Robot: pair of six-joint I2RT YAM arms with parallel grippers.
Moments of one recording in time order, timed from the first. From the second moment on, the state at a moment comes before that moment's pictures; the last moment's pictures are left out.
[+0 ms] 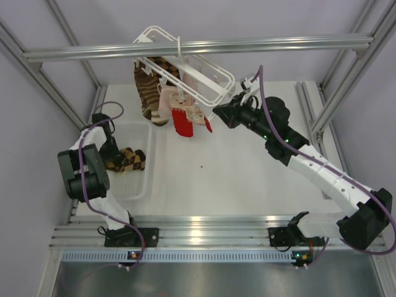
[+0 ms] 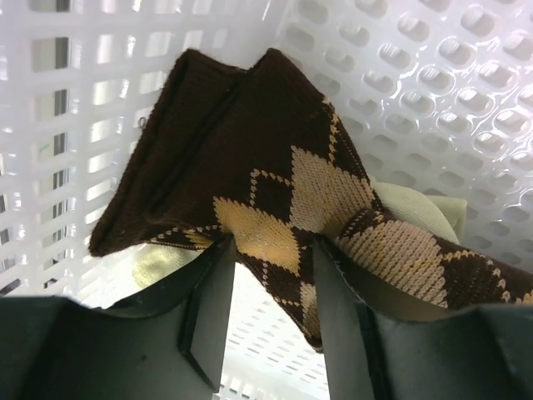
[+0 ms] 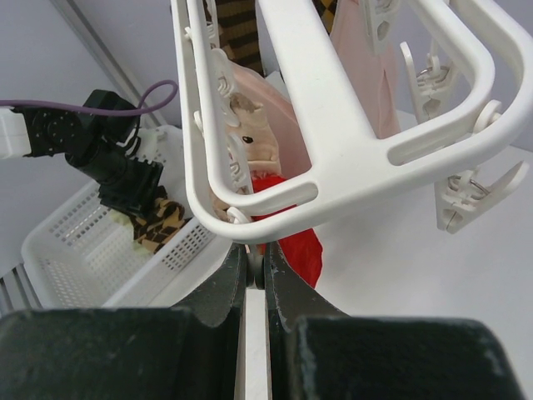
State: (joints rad) left arm 0.28 1.75 1.15 -0.71 -0.23 -0.13; right arm 0.65 1.25 1.16 0.06 -0.15 0.25
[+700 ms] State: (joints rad) left arm 0.28 1.54 1.18 -0.69 -0.13 0.03; right arm 0.65 1.27 1.19 0.03 -0.15 0.23
